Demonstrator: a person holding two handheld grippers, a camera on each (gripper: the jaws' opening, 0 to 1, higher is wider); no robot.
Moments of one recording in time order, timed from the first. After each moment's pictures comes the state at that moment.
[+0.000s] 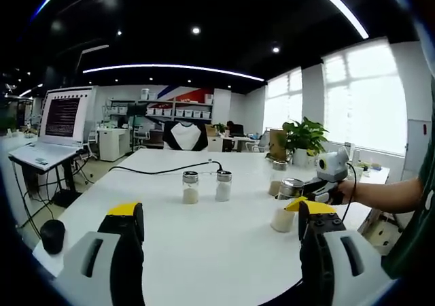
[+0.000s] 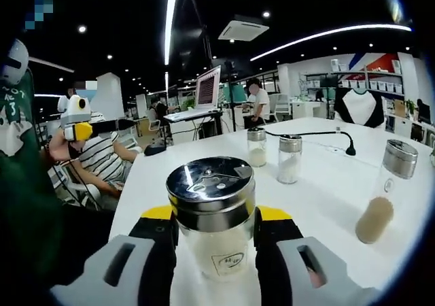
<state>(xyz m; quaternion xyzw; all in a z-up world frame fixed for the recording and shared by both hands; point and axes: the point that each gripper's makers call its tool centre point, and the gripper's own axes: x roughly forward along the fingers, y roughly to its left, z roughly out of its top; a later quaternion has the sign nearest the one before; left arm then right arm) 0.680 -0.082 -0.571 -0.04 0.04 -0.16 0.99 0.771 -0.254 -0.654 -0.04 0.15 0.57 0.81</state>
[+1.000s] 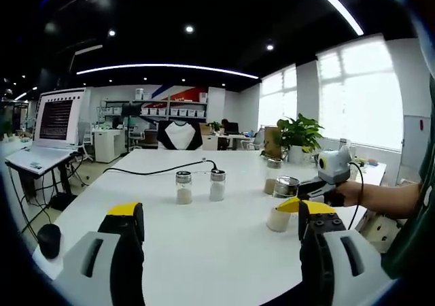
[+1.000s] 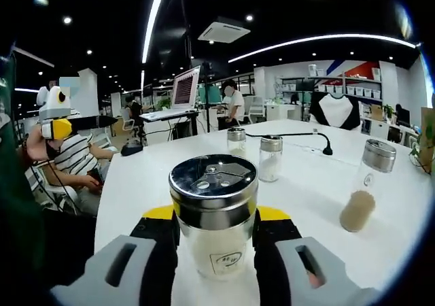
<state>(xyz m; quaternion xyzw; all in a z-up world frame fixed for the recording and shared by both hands) 0.682 -0.100 -0.569 -0.03 0.05 -0.18 0.98 0.777 -0.257 -0.655 -0.05 0.15 0.49 0.86</state>
